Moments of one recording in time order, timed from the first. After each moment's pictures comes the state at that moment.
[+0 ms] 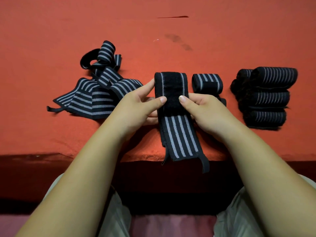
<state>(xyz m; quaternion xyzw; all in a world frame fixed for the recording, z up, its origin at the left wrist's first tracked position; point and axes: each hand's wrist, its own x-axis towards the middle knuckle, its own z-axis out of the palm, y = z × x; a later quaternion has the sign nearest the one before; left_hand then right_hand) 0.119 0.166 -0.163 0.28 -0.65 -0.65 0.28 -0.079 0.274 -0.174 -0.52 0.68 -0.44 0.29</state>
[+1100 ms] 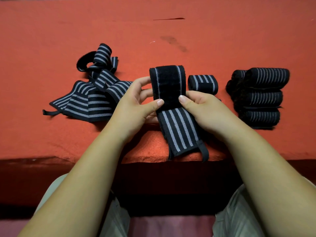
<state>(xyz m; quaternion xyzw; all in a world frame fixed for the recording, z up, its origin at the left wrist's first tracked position) 0.112 0.167 -0.172 0.23 -0.65 -0.63 0.35 -0.076 0.285 -0.155 -0.50 0.71 -0.42 0.28</state>
